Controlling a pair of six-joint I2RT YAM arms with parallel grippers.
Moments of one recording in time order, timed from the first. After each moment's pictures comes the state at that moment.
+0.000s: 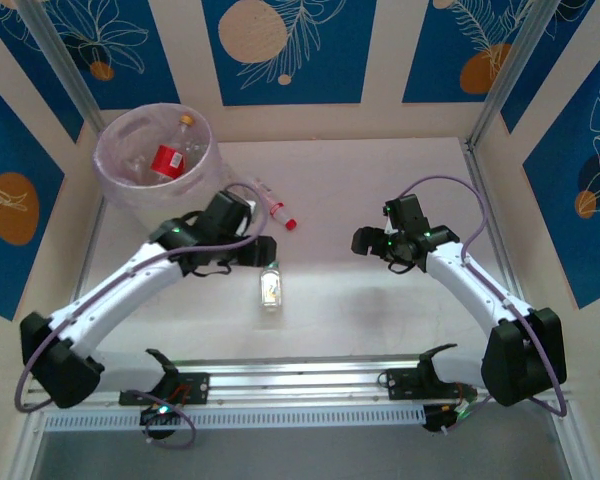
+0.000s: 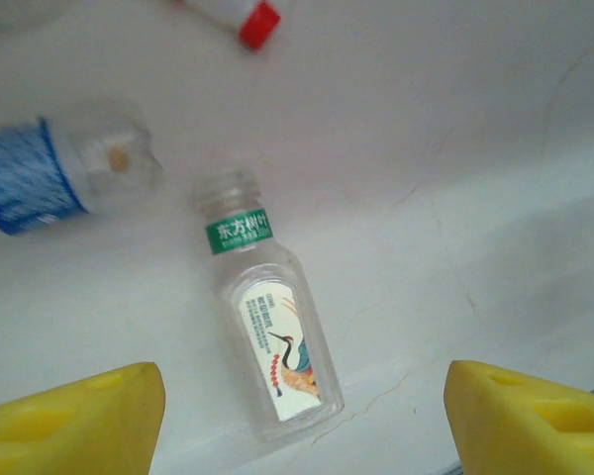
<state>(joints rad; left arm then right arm) -0.72 1.30 1.18 -0.86 0.02 -0.55 0.32 1.25 0.88 -0.65 -0.08 0.50</state>
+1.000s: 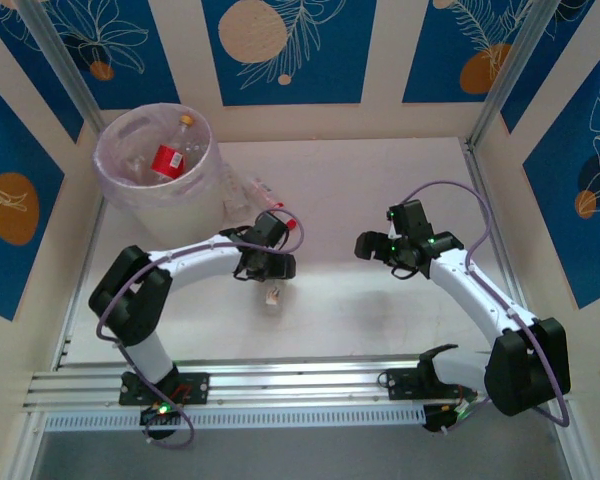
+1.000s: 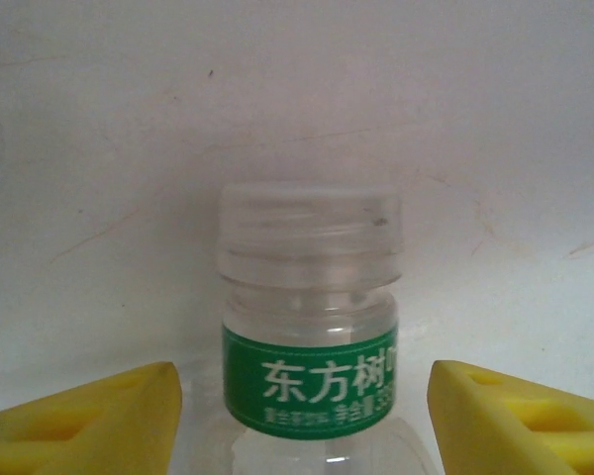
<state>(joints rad) -0.73 1.71 1.05 -0.51 0.04 -0.64 0.31 1.20 0.84 -0.65 -0.08 0.50</state>
